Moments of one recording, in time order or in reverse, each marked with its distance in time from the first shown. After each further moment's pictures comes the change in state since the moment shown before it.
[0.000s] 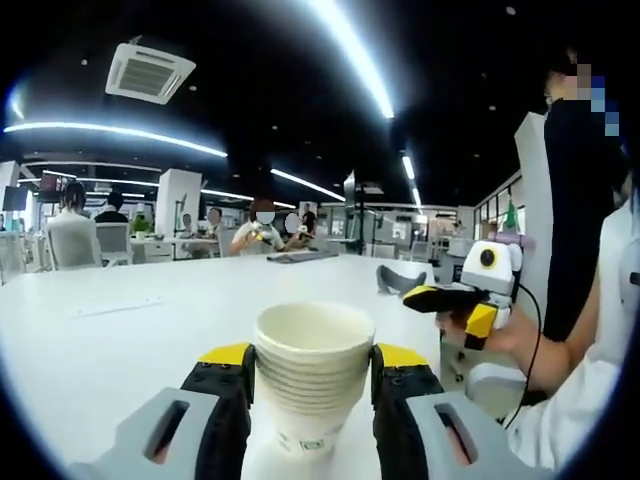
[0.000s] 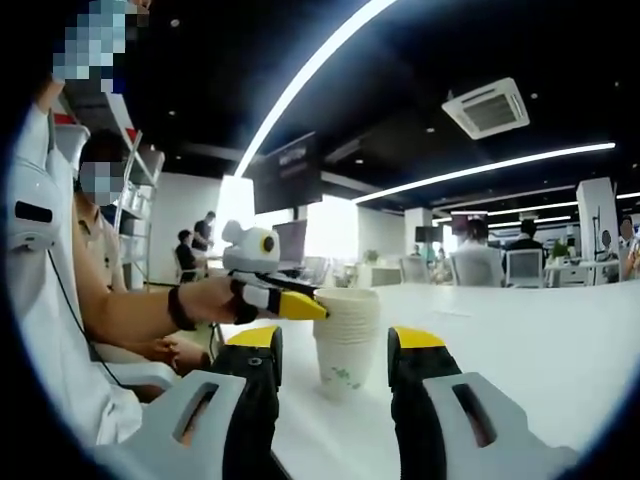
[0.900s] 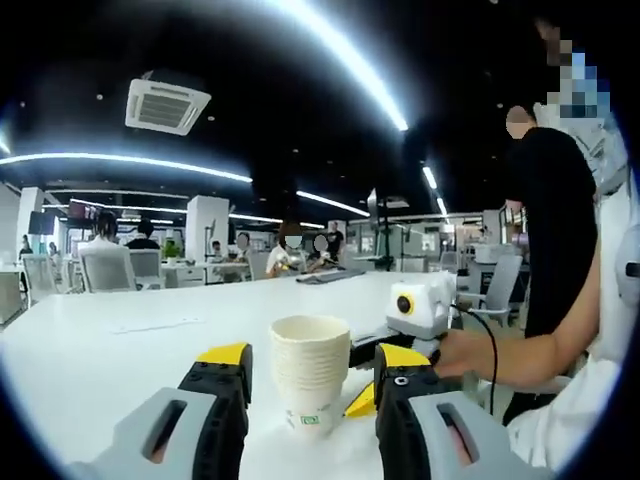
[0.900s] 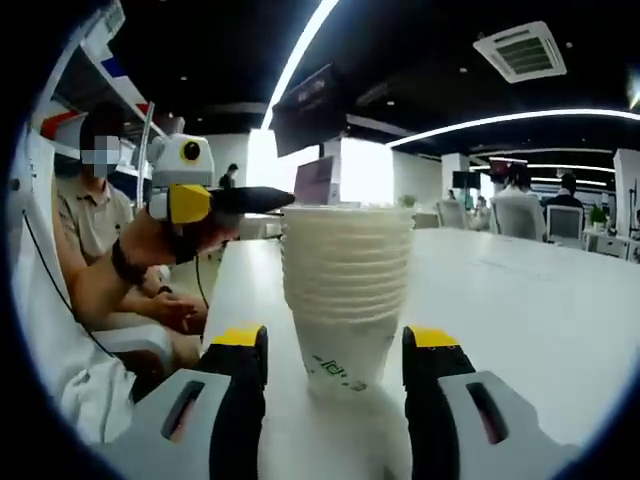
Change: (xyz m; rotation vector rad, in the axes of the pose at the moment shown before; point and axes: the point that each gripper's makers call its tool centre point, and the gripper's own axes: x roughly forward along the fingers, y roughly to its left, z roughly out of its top) left arm -0.066 -0.012 0.025 0.030 -0.120 0.143; right arm 0.098 -0.005 -0.083 0.014 0.263 0.183
